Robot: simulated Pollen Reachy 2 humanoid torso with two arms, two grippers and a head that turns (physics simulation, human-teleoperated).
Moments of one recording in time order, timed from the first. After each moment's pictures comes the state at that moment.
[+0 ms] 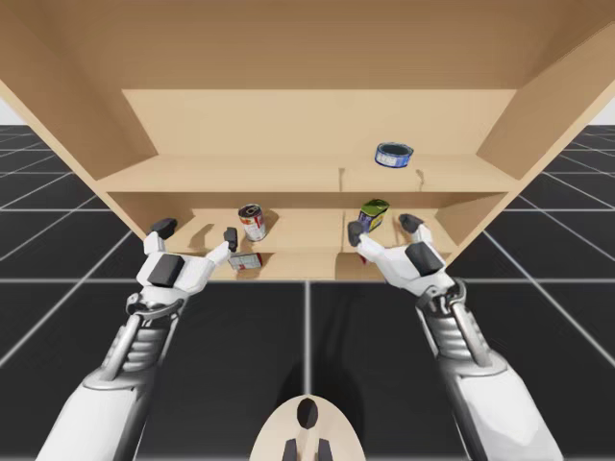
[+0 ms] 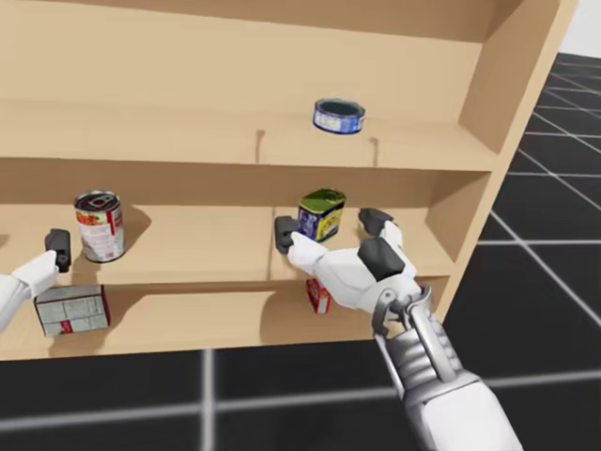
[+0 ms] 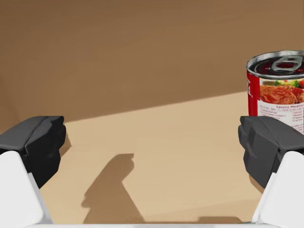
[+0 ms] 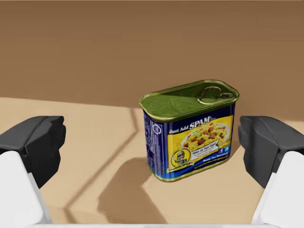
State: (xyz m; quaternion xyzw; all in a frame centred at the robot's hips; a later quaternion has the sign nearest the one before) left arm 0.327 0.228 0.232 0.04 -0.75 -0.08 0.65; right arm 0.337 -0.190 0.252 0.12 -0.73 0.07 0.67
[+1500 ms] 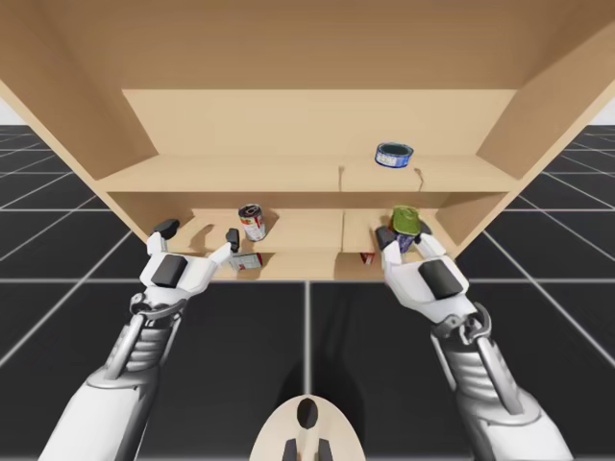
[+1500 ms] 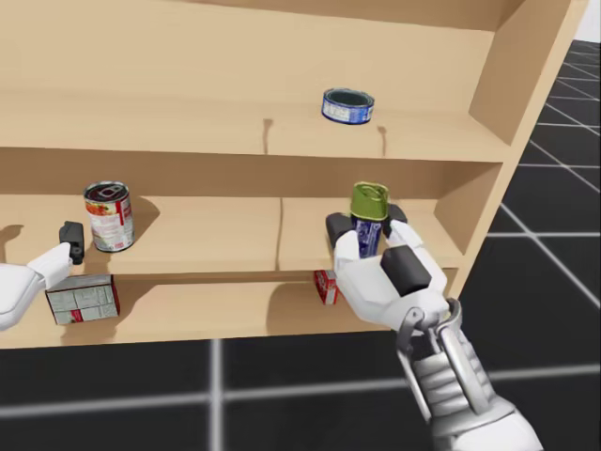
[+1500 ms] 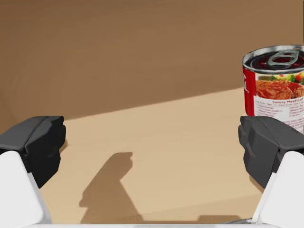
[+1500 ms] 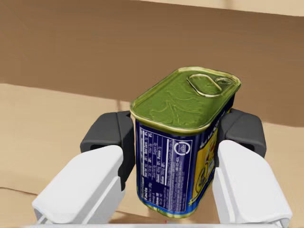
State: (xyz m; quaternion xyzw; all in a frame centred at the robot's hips) left arm 0.328 0.226 0.229 0.04 -0.75 -0.08 0.65; right arm 0.298 -0.191 0.258 0.06 -0.74 0.09 0.66
